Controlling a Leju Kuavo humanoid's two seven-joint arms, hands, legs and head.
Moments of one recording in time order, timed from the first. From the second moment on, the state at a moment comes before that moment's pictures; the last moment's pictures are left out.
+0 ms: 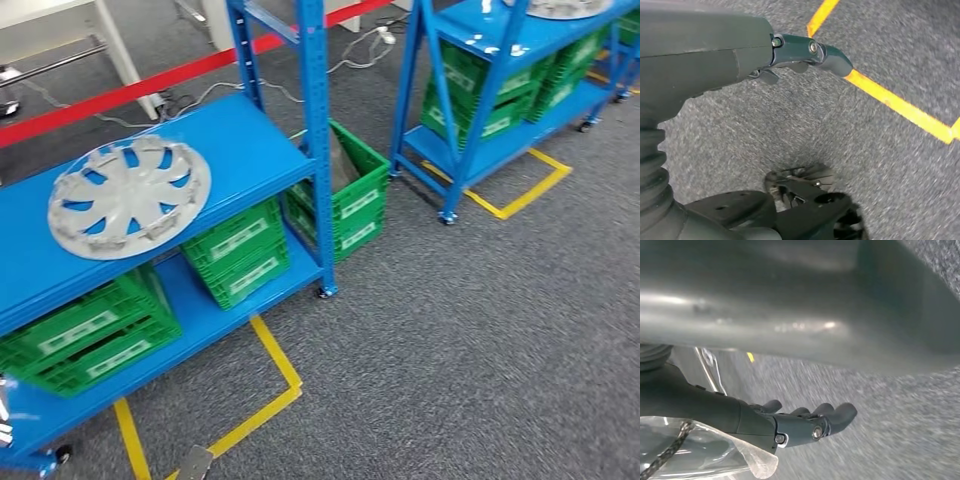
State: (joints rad) left arm -0.06 -0.15 0.41 -0.21 -0.83 0.37 -0.48; right arm -0.03 0.11 -1.13 -0.20 1.54 -0.41 -0.18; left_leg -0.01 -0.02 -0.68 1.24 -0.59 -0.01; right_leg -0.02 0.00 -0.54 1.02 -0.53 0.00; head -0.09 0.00
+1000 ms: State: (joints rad) left arm -0.06 -0.16 0.42 -0.21 -0.83 0.37 -0.47; right arm -0.04 0.11 -1.12 -0.20 1.55 -0.41 -0.18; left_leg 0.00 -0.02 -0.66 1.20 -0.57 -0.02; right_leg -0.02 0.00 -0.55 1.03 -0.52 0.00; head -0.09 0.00
